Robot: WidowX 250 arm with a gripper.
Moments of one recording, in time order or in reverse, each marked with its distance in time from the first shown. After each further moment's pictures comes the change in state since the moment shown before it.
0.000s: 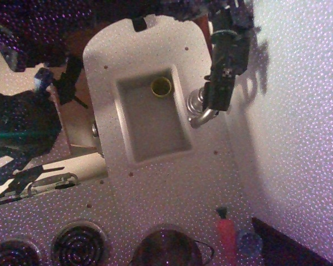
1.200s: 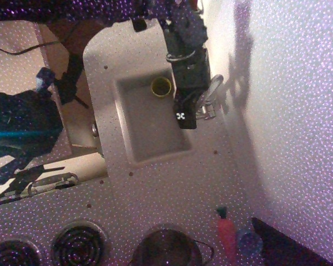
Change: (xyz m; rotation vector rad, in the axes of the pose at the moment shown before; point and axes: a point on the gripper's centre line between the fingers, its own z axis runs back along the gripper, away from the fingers) arm -0.054 0.028 0.008 0.746 -0.085 -0.209
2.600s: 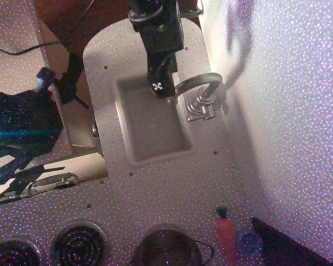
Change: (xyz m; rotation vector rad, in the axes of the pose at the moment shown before) arm -0.022 -0.008 0.065 0.200 0.019 0.103
